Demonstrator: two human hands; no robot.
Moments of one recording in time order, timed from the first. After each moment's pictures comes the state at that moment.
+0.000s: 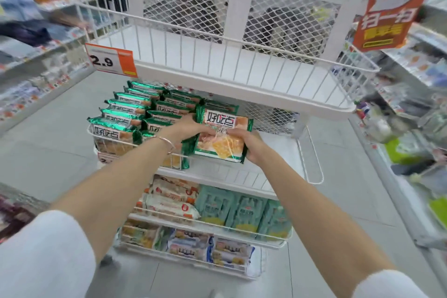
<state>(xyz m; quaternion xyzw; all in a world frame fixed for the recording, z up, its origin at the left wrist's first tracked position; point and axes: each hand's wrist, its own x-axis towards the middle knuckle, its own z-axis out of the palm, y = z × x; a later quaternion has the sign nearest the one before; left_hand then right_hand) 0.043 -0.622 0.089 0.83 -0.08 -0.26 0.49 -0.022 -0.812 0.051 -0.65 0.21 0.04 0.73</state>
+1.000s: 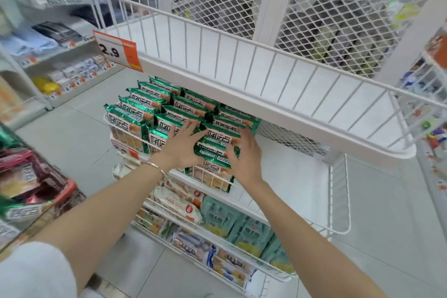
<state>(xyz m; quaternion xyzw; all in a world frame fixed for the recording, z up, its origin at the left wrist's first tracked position) 0.067 -0.601 -0.003 0.97 -0.19 -0.09 0.08 0.015 -0.808 -0.011 -0.93 0.00 -0.13 0.33</state>
